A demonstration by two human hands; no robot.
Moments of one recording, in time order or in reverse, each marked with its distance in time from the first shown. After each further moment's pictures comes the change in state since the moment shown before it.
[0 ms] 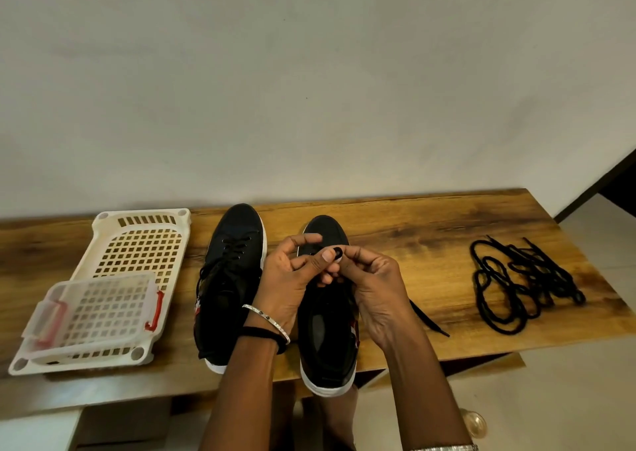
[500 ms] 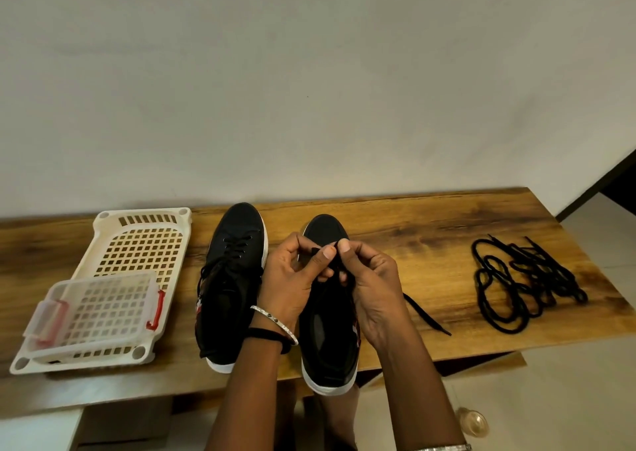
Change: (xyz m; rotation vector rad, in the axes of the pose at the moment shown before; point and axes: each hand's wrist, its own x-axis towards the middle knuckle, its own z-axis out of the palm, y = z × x) left_hand 0.005 -0.008 -0.003 0.222 0.043 0.155; right_hand 0.003 0.005 0.009 -0.011 0.083 -0.041
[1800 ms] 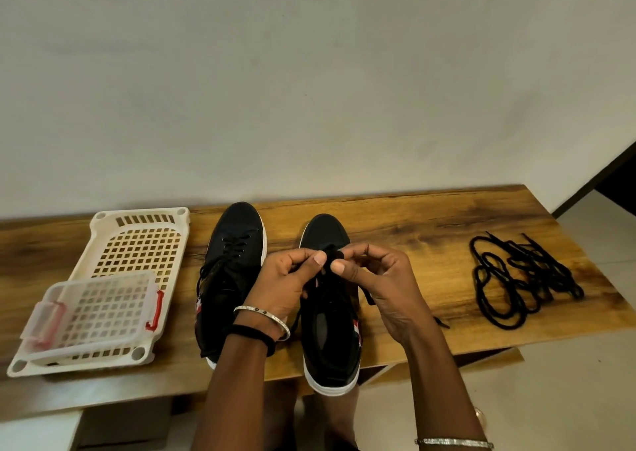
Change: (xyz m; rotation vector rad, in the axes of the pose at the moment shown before) left_hand -0.005 0.010 -0.014 0.153 -0.132 -0.128; right_hand -0.002 -0.016 -0.030 -0.335 -0.159 -0.139
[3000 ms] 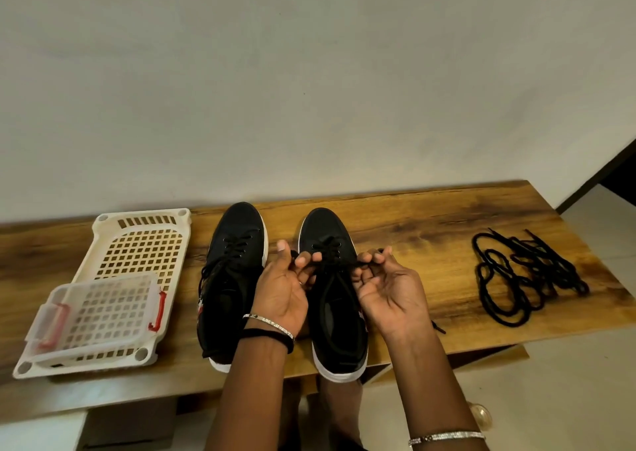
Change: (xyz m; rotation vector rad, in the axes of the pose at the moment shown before) left_hand 0.013 -0.022 0.008 -0.687 0.239 -0.246; right_hand 0.014 0.019 0.007 0.991 0.363 0.344
